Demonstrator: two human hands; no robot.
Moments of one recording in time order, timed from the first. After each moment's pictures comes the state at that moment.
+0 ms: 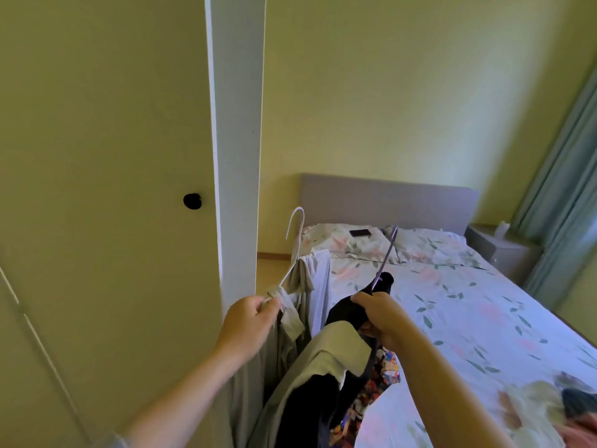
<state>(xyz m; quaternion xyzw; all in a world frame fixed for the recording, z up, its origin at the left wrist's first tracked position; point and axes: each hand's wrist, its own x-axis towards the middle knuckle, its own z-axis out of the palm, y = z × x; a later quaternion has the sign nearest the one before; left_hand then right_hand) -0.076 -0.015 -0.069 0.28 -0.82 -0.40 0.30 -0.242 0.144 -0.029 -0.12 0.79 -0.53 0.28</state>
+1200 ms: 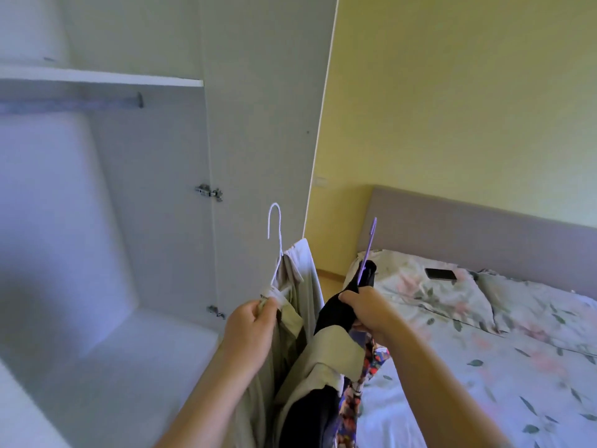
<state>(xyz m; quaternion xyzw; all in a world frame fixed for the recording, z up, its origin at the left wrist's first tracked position) -0.321 -0.216 -0.089 0.43 -0.71 -0.41 0.38 -0.511 -0.134 -0.048 -0.26 0.80 -0.43 0.32</state>
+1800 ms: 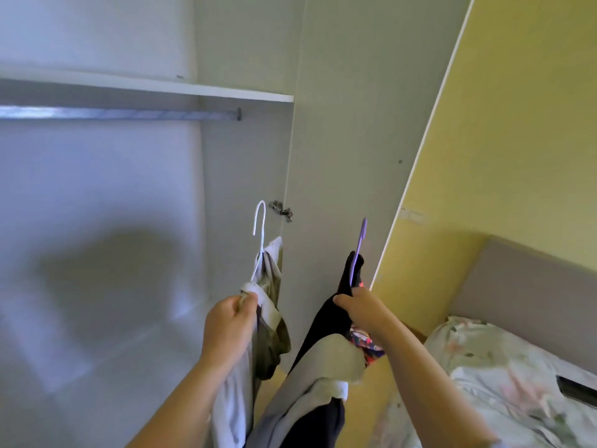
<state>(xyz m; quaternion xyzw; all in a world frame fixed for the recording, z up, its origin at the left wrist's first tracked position) -0.346 -0.355 -0.090 0.59 -0.59 -0.31 0.45 -0.574 -0.341 -0.060 -0.46 0.75 -0.32 0.35</state>
